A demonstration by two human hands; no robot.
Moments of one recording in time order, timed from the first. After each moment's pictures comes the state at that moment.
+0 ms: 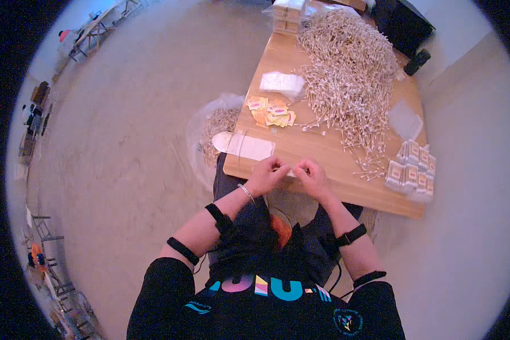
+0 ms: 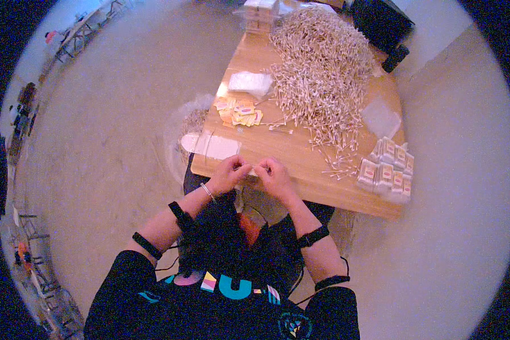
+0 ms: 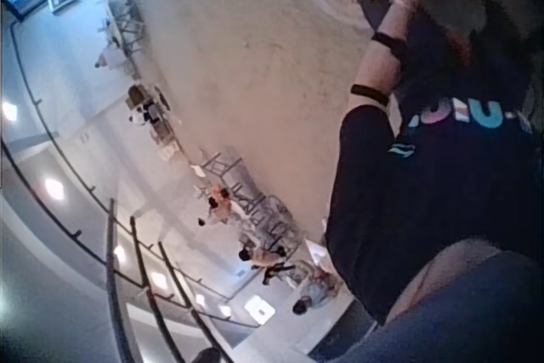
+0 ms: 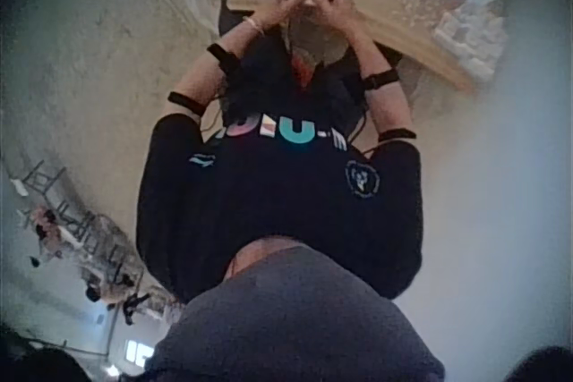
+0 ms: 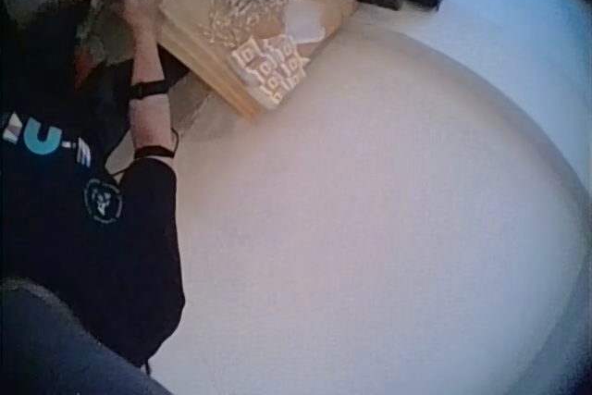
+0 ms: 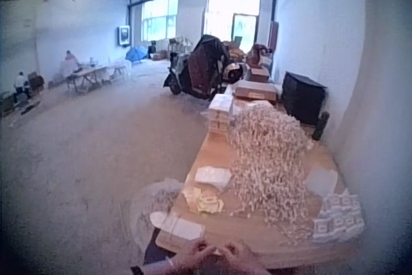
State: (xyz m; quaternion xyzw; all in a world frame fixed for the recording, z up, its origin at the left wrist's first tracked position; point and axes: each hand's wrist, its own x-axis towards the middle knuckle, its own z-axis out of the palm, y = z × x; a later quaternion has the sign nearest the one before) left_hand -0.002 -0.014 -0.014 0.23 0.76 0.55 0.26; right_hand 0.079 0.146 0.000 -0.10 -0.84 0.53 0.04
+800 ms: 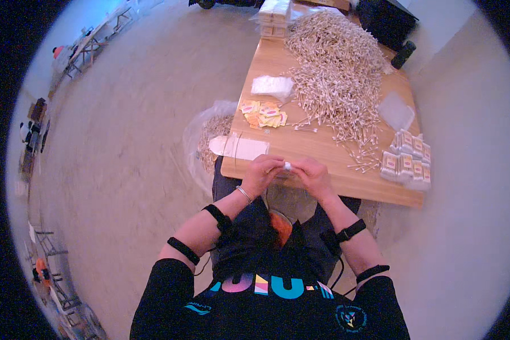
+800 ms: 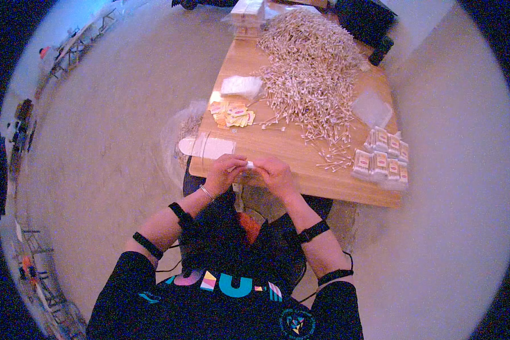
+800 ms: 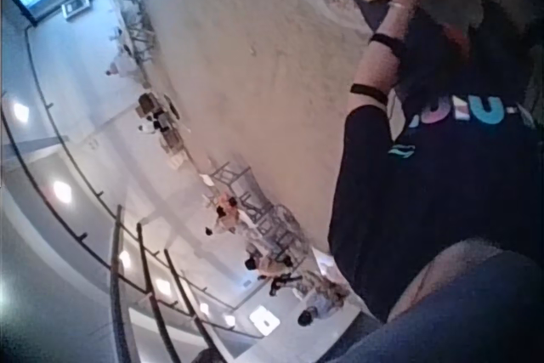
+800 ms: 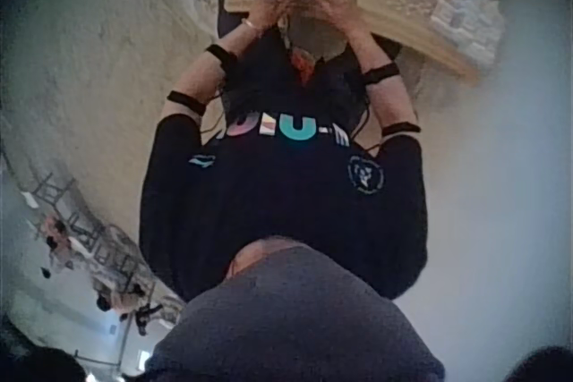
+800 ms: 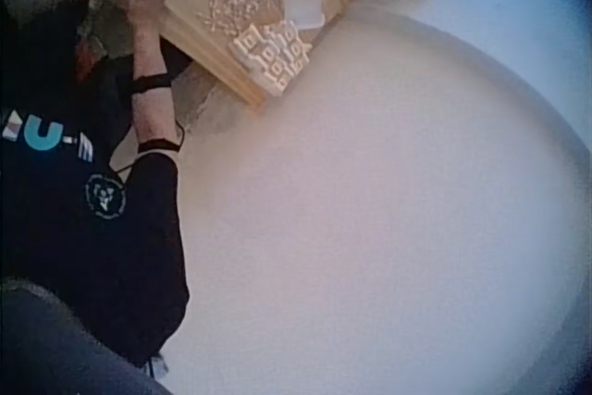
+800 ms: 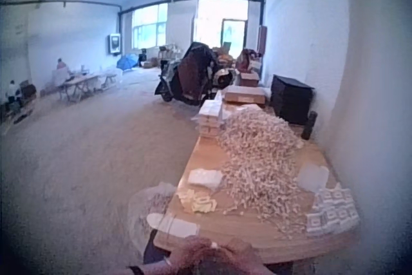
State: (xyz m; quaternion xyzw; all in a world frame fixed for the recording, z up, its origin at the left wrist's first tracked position) left_hand 0.002 -0.020 -0.007 0.44 0.74 0.50 -0.03; right_hand 0.093 0.150 0.010 0.01 -0.89 0.42 0.20
